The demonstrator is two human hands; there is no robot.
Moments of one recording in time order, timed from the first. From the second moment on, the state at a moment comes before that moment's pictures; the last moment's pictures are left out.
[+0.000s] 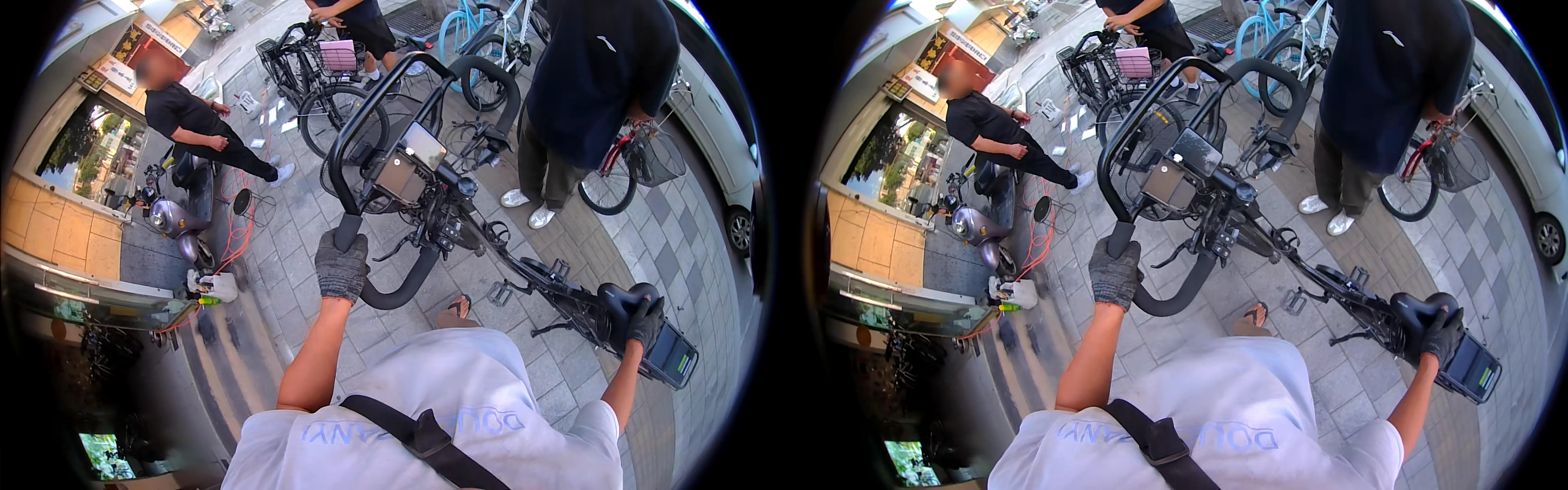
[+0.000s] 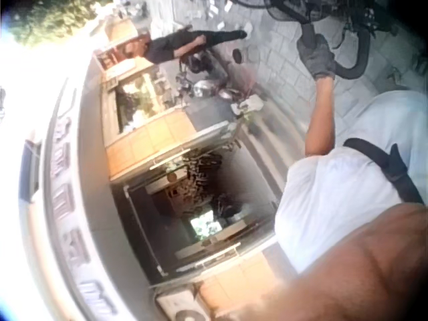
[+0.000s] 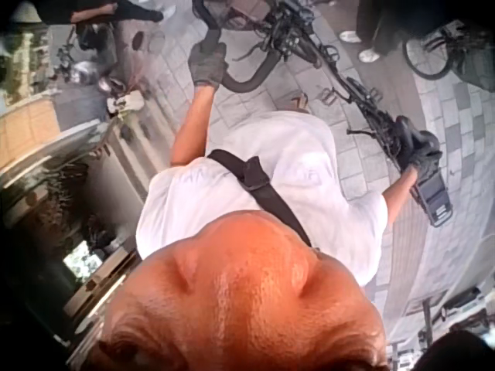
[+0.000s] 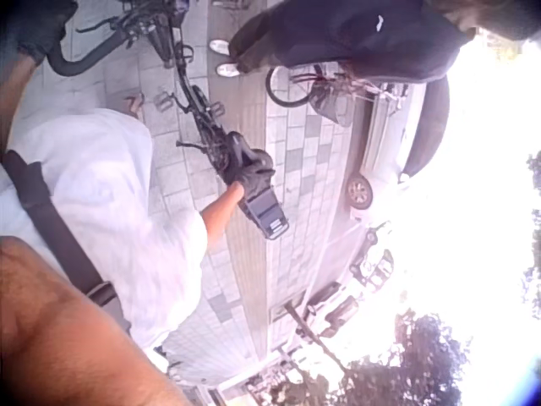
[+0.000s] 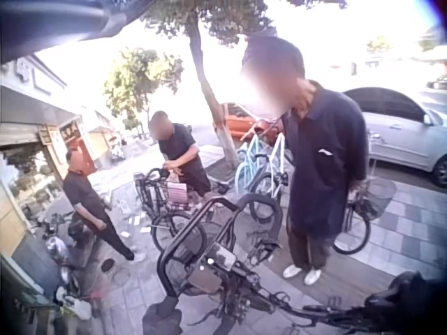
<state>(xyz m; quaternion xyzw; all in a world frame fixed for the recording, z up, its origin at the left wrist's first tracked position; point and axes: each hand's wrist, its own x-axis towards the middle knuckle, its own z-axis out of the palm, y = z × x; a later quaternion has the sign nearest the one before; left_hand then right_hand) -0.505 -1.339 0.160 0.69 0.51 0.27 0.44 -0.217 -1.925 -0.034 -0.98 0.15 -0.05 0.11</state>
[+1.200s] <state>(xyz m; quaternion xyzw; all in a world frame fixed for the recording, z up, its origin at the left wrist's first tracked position) -0.400 -1.869 0.111 0.70 0.53 0.29 0.39 -0.120 -2.411 -0.055 -0.96 0.22 0.01 0.17</state>
